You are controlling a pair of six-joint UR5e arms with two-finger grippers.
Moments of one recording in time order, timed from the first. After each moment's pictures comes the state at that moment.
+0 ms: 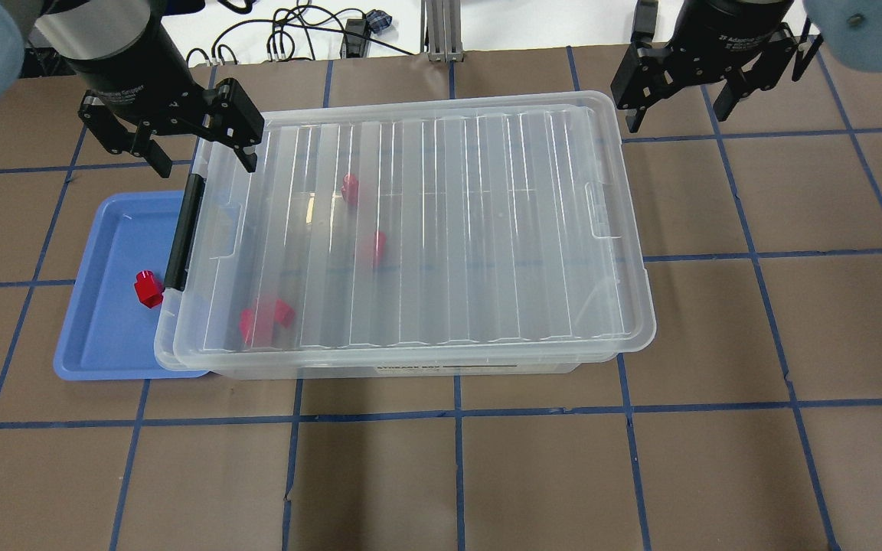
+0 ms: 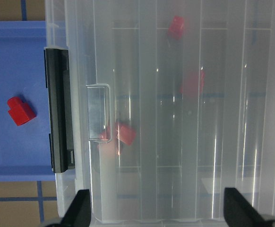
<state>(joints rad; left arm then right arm) -1.56 -1.62 -1.46 -1.65 1.55 0.01 1.58 -1.48 1.43 -1.58 -1.58 -0.08</state>
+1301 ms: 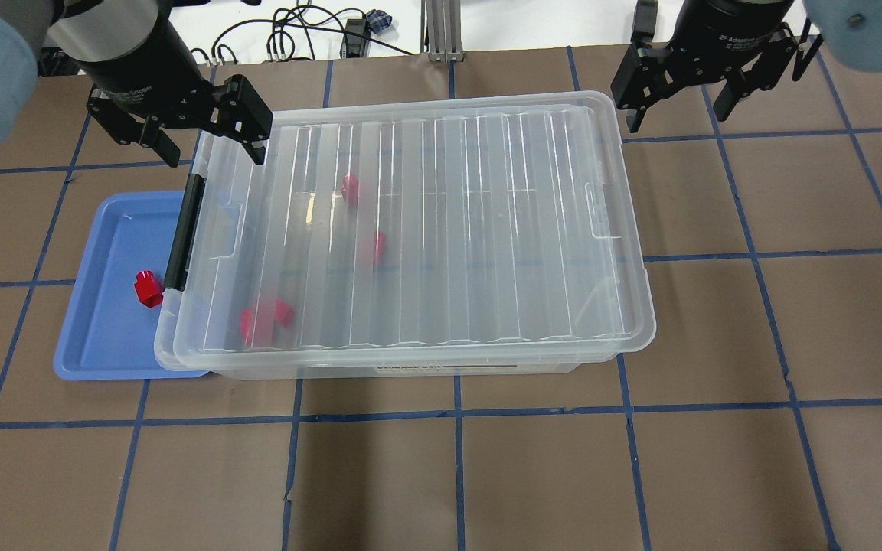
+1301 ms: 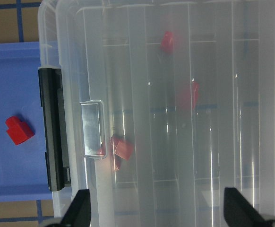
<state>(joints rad) -1.58 -1.61 -1.50 -1.56 1.55 0.03 1.58 -1.48 1.43 -1.58 -1.58 -0.08</state>
